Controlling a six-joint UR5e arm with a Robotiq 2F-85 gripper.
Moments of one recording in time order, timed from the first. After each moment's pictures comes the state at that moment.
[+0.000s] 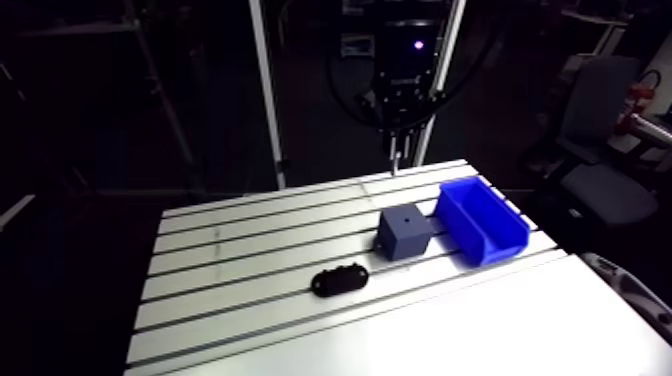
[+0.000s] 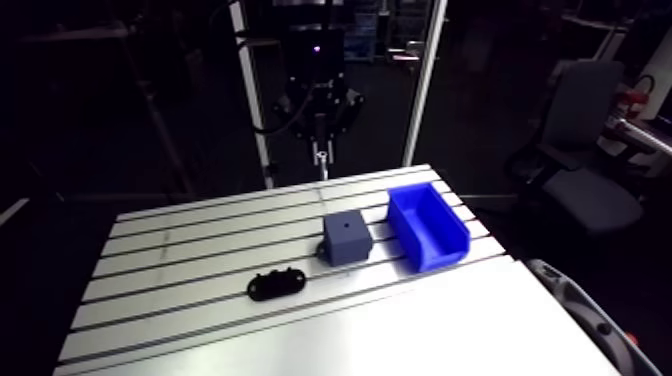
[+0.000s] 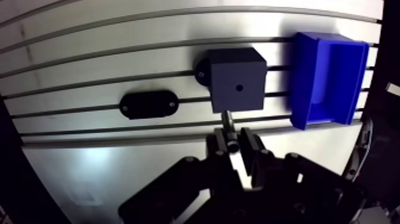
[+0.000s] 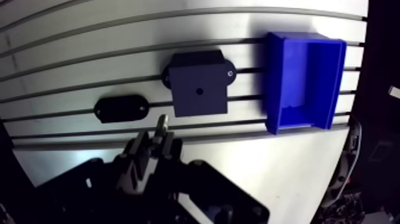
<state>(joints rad) -0.30 -1.32 1.58 -1.65 -1.63 -1.80</state>
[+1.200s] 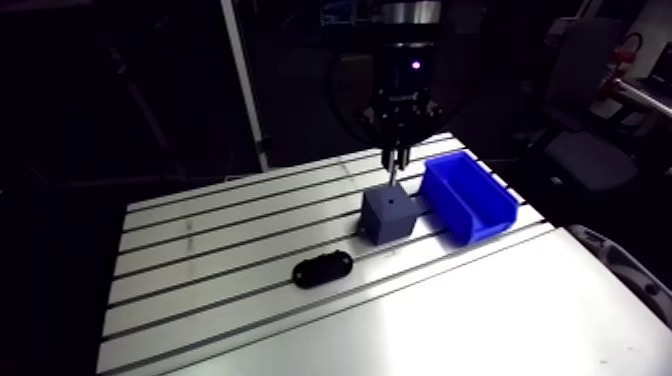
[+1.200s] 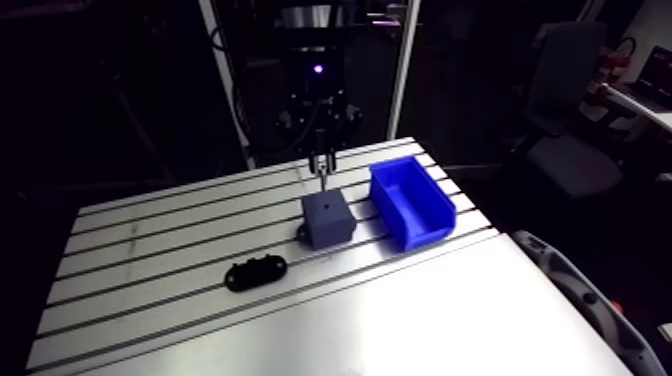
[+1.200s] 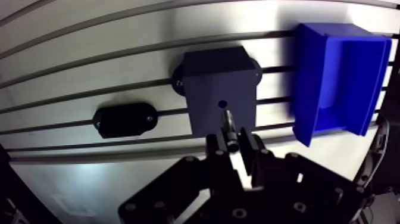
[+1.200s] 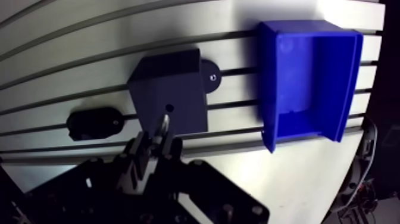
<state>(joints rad) -0.37 -1.24 1.65 -1.74 -1.63 -1.80</state>
